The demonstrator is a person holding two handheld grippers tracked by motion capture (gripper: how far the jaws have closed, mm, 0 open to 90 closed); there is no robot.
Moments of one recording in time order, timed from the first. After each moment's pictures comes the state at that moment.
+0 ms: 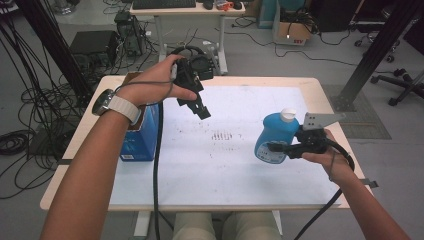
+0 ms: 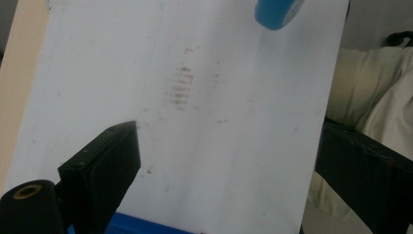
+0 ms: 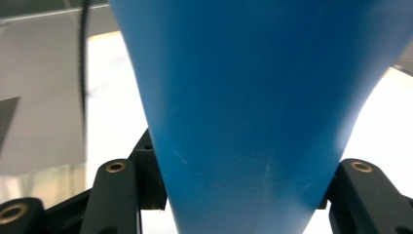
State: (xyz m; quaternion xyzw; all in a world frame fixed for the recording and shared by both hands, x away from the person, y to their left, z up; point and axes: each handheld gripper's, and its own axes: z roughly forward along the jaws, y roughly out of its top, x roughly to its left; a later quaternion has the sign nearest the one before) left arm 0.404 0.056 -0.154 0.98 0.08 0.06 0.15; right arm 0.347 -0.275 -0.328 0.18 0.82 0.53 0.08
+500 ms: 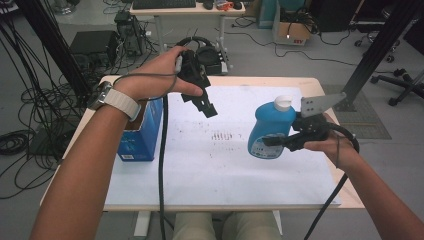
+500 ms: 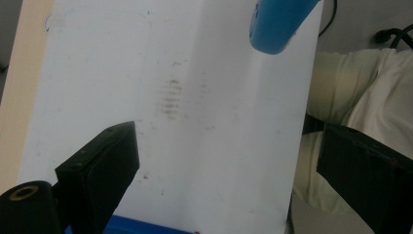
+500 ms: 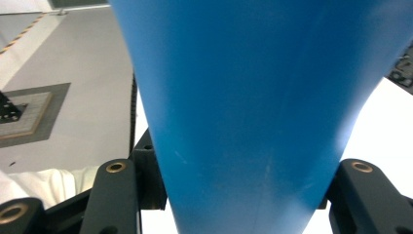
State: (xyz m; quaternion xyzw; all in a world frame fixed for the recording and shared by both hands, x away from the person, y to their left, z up) left arm 0.385 0.041 -0.127 0.99 0.06 0.05 0.14; right arm 0.345 -0.249 -0.272 0.11 0.84 0.53 0.03
